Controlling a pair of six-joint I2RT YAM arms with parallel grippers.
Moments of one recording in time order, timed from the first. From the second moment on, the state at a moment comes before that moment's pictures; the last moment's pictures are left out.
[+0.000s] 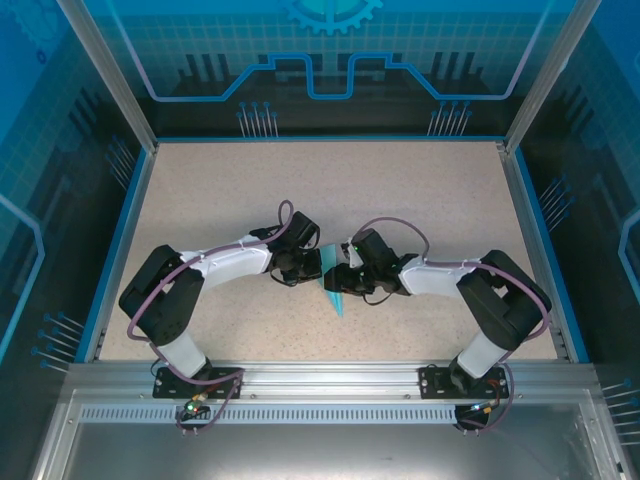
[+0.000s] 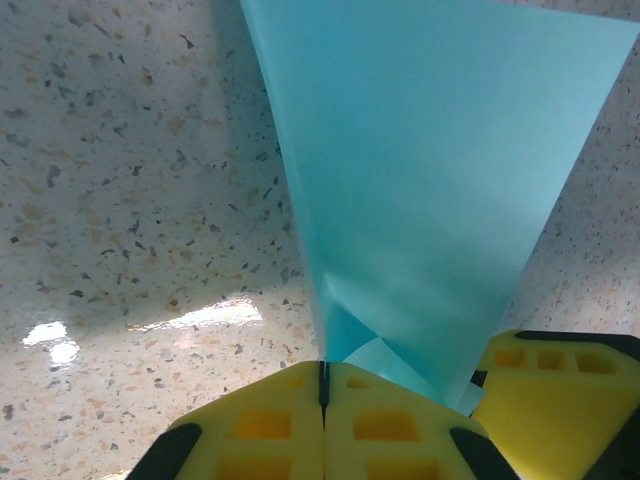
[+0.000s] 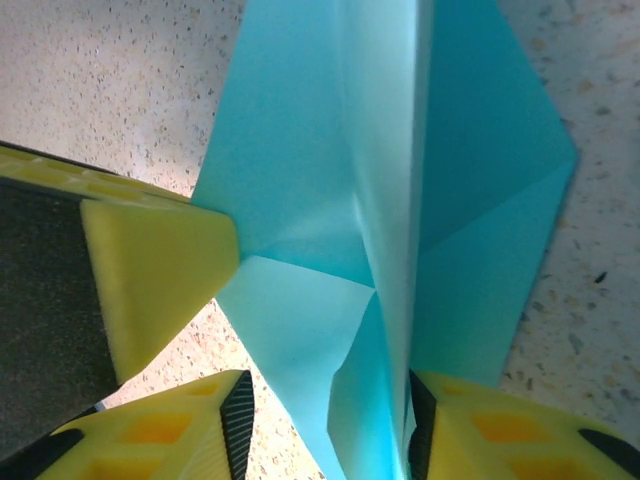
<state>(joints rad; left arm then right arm) -0.64 1.68 1.00 -0.47 0.21 -0.87 0.70 1.63 0.74 -0.02 -0.41 0.76</state>
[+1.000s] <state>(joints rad) -0.64 1.67 0.99 -0.47 0.20 -0.87 0.78 1.72 0.91 -0.27 -0.19 0.68</state>
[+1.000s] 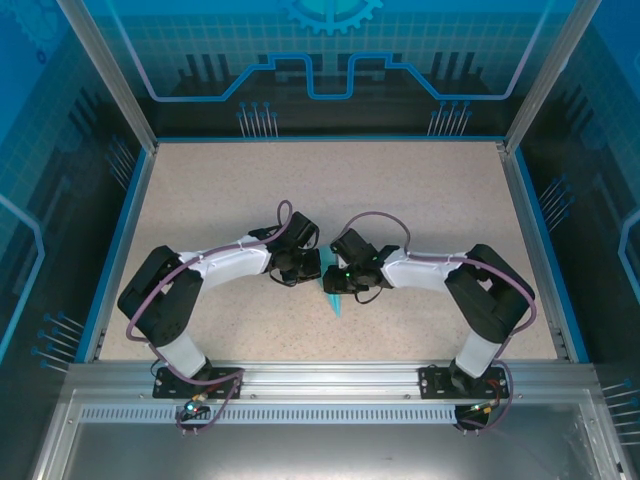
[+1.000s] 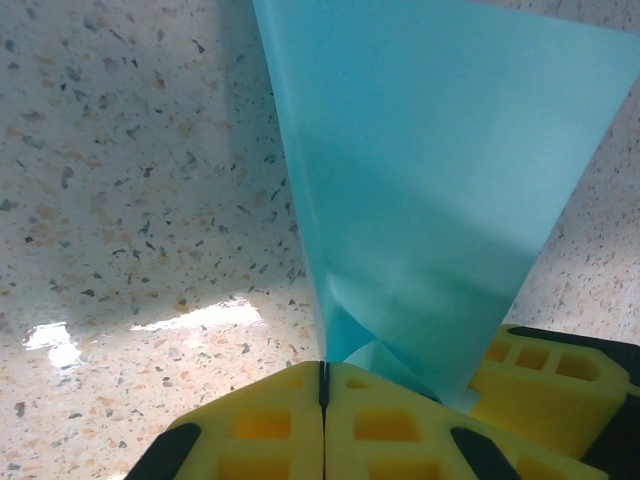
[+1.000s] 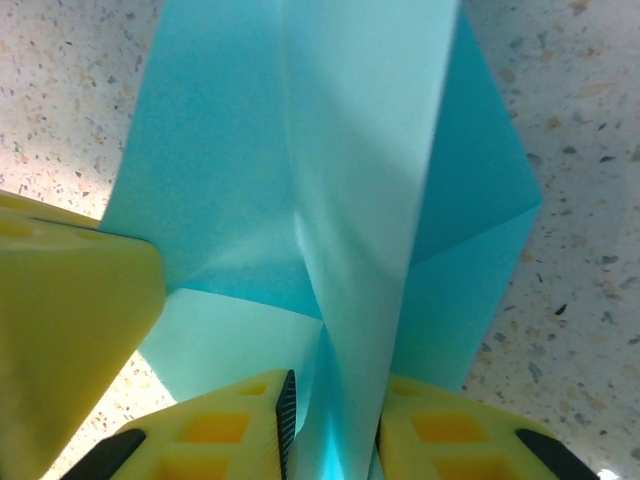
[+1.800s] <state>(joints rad) -0.63 1.37 0.87 -0.39 0.10 -0.87 0.78 1.68 1.18 -0.64 0.09 0.61</state>
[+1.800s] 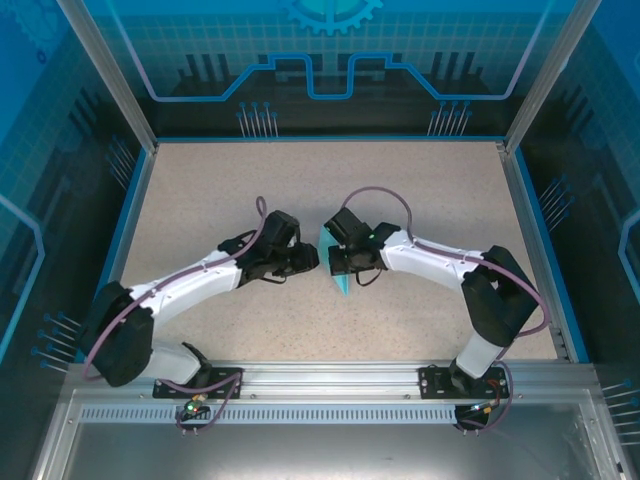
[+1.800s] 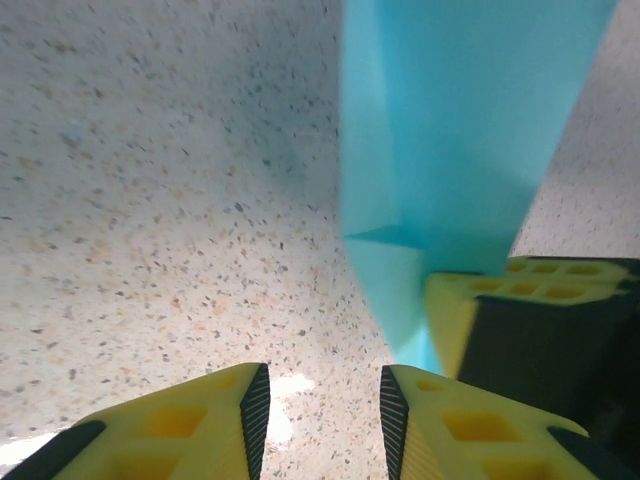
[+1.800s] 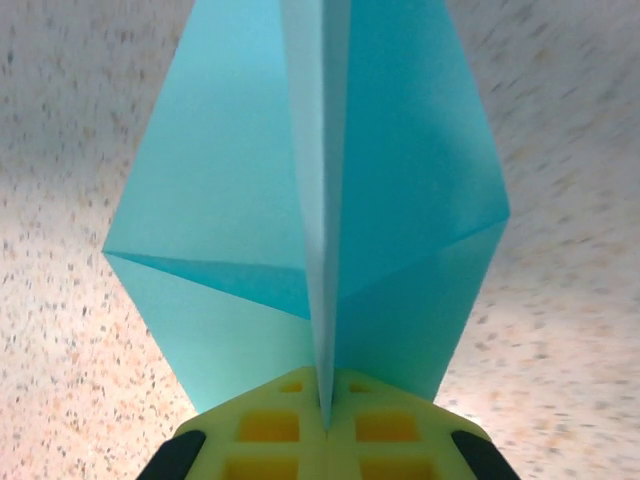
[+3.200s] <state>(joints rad) -0.51 1.21 0.70 -0.39 0.05 -0.88 0.63 2.18 1.64 -0.91 0.15 0.61</state>
